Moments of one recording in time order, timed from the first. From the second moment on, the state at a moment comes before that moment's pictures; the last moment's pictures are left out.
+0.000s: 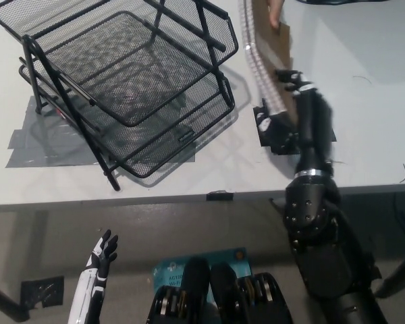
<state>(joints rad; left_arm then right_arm) 0.04 0.07 0.01 0.26 0.13 -0.43 0.02 -0.61 0.05 0.07 0.37 -0.64 0.08 -0.47</state>
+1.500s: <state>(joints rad) 0.02 0.07 0.01 0.27 0.14 -0.43 0.02 -0.70 0.15 -0.23 -0.21 -0.18 0.03 -0.62</state>
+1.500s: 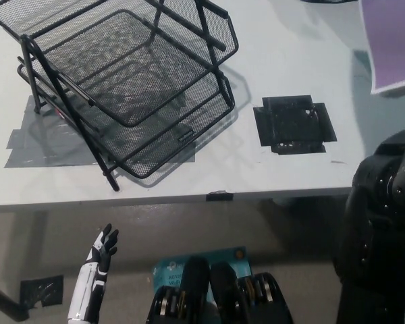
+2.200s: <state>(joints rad) 0.02 0.08 0.01 0.28 0.14 -0.43 0.02 -0.81 0.01 0.07 -0.14 -0.40 0.01 -0.49</state>
